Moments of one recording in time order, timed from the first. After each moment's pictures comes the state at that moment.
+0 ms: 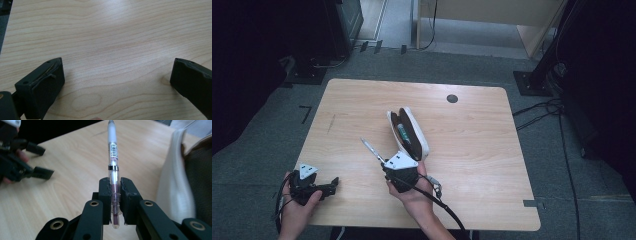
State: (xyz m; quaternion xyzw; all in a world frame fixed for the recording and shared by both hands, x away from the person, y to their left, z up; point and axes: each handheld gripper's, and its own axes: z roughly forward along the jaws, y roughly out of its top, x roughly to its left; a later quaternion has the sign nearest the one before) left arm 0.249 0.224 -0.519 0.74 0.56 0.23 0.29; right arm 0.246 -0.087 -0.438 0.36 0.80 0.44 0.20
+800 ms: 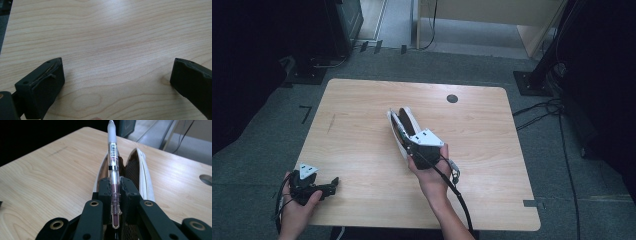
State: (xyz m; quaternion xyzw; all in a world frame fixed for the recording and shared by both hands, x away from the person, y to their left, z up) left arm 0.249 0.224 -0.519 0.74 0.56 0.23 0.29; right arm 0.284 -0.135 -0.409 0.44 0.74 0.44 0.26
